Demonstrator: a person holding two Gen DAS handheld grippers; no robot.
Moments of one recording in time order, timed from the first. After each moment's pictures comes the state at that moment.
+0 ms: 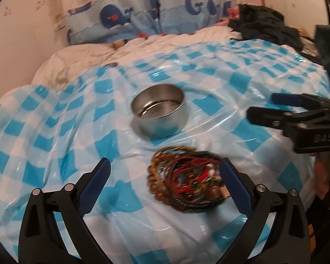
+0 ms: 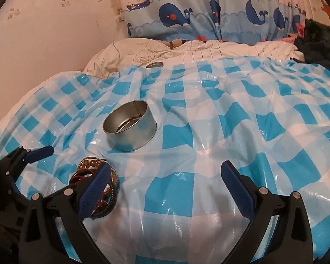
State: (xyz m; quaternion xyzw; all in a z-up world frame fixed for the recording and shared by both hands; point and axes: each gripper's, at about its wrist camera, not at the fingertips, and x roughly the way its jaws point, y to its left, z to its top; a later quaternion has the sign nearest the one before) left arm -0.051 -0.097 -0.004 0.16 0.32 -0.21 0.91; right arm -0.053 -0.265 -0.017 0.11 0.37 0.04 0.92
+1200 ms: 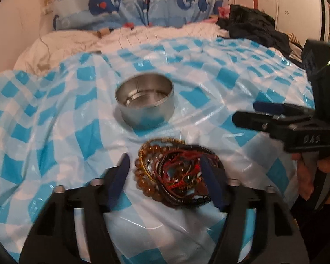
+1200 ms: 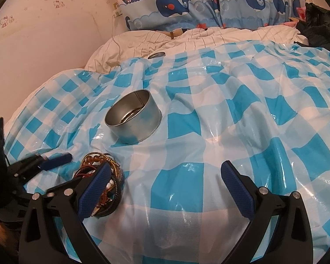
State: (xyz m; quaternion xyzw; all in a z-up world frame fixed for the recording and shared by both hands) left arm -0.034 -0.087 -0.018 0.12 0.37 -0.26 0.88; right arm -0.047 -0.266 -0.032 0.14 0.39 0.06 0.91
